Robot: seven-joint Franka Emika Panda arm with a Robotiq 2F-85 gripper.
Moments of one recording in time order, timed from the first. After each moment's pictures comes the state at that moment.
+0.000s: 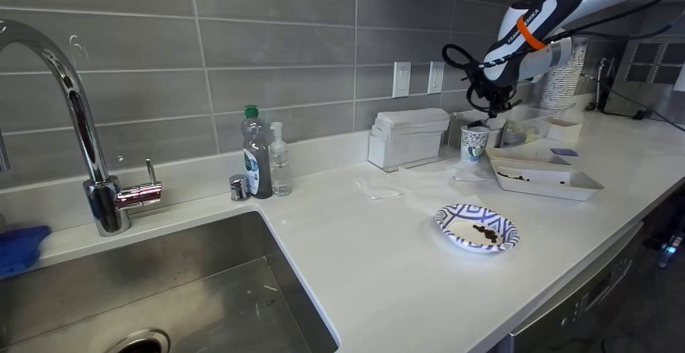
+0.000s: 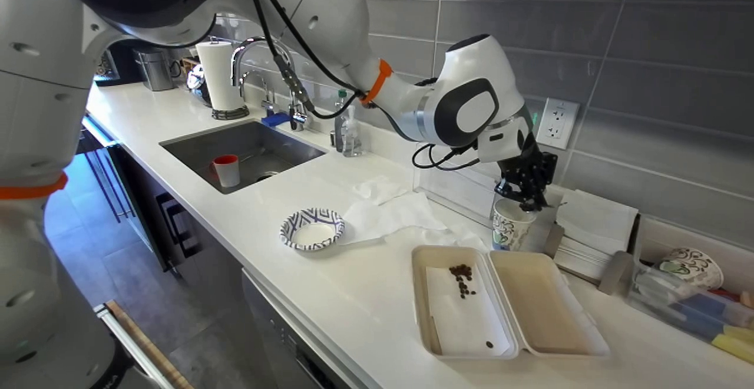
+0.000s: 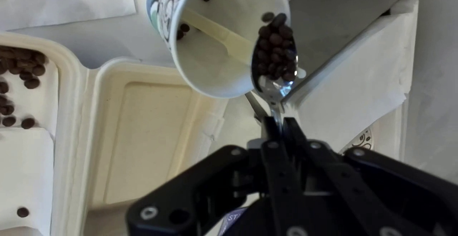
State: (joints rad) arm -0.07 0.50 -0.56 -1.79 -0.05 2.74 1.77
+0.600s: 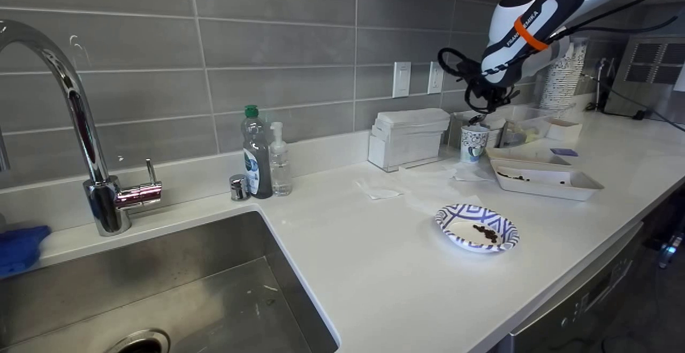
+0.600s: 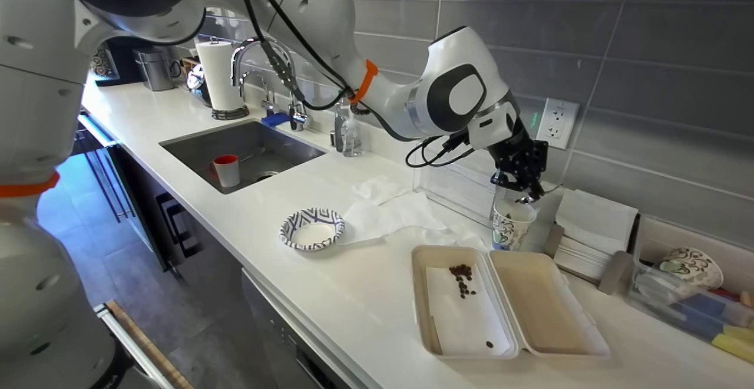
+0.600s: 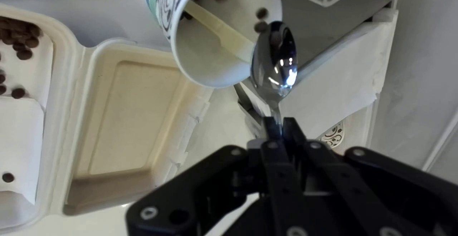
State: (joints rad) arm 0.07 0.49 -0.69 -1.81 -0.18 2.74 1.82
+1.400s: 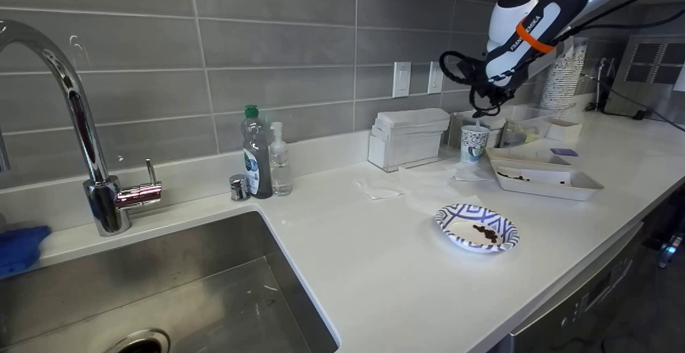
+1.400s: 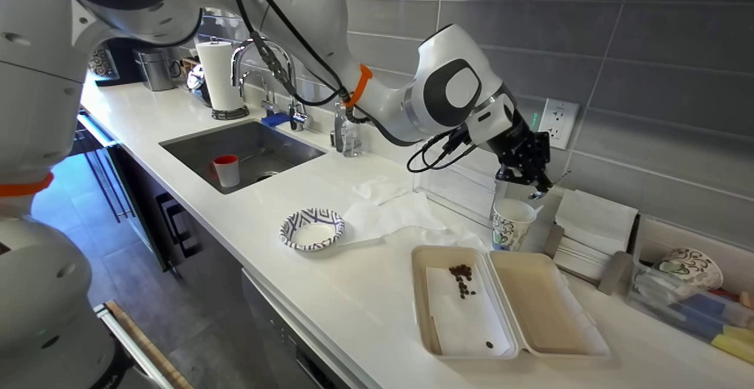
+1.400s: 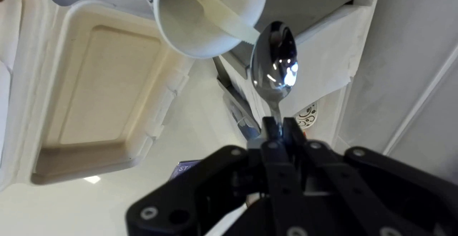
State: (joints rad) arm 0.18 0.51 -0.83 -1.84 -0.25 2.80 1.83
